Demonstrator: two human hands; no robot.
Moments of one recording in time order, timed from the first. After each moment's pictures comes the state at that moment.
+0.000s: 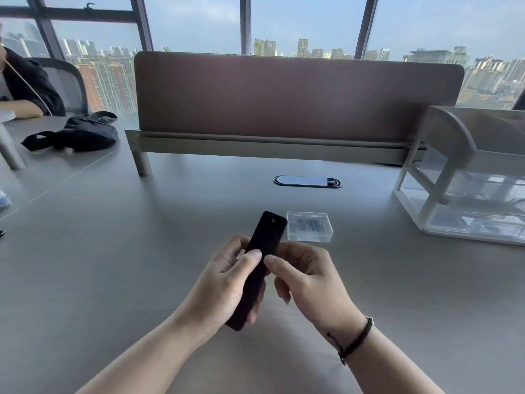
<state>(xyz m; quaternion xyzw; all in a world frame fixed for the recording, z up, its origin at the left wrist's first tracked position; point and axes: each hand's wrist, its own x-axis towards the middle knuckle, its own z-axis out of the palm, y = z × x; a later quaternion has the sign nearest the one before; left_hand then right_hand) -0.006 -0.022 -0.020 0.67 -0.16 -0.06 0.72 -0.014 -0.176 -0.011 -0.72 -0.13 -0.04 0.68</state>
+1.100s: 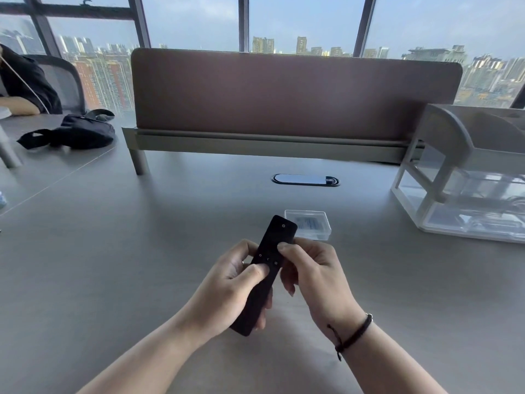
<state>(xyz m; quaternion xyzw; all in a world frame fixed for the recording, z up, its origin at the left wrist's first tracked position) -0.009 -0.024 -0.021 0.69 -0.17 -0.11 0.70 -0.012 -0.178 -0.008 -0.70 -0.07 -0.07 0.71</state>
